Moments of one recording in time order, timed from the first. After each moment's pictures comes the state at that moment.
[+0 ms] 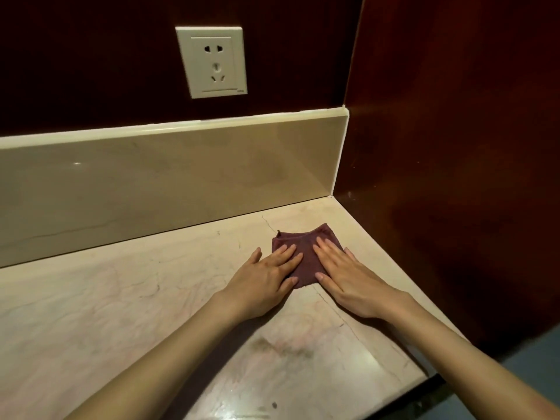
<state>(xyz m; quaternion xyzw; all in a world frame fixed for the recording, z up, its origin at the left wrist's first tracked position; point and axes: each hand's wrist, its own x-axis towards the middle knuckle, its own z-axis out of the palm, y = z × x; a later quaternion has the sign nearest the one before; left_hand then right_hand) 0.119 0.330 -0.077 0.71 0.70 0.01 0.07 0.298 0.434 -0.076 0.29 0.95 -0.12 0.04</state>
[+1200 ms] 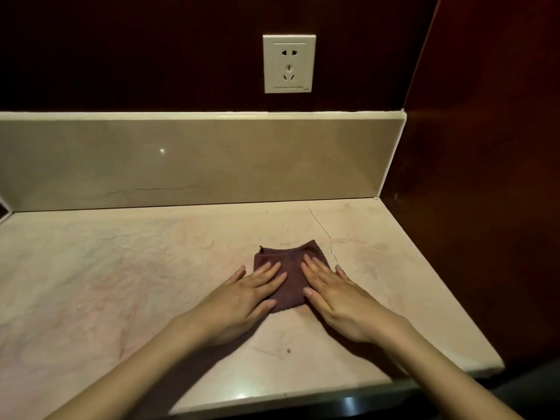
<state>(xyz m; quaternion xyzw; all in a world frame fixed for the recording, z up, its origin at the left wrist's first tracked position) 0.127 0.202 -0.074 0.64 0.76 0.05 0.13 0.286 0.356 -0.068 0.15 0.97 -0.16 0.06</state>
